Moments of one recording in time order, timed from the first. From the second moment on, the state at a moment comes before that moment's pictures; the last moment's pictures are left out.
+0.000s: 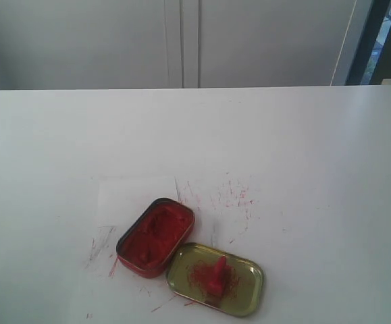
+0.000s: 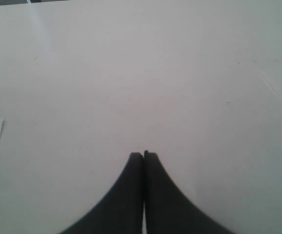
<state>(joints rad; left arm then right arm) 0.04 -0.01 0.03 -0.10 0.42 0.15 0.09 0.16 -0.34 0.01 0.37 0.04</state>
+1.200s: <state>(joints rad) 0.04 -0.01 0.03 -0.10 0.42 0.15 0.09 0.89 -0.74 0.12 0.90 -0.03</state>
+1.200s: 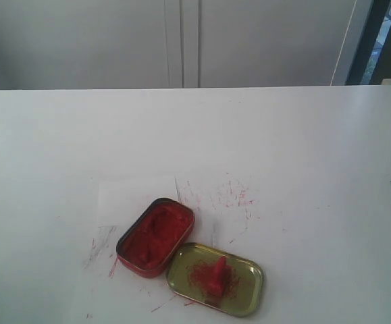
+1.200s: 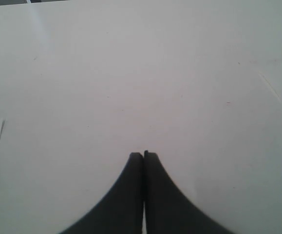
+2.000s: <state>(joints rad) 0.04 -0.01 0.03 -0.10 0.42 0.15 0.29 1.21 -0.74 0.25 0.88 -0.28</state>
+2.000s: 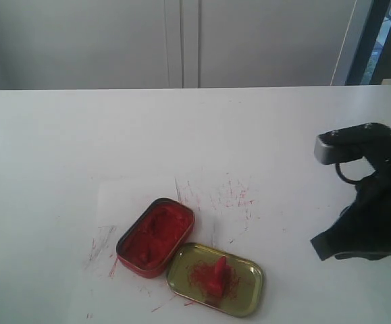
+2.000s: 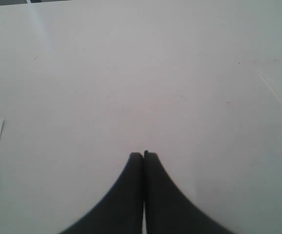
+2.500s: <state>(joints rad) 0.04 -0.01 0.03 -0.10 0.42 0.15 0.49 1.36 -0.86 0.25 0.83 -0.39</state>
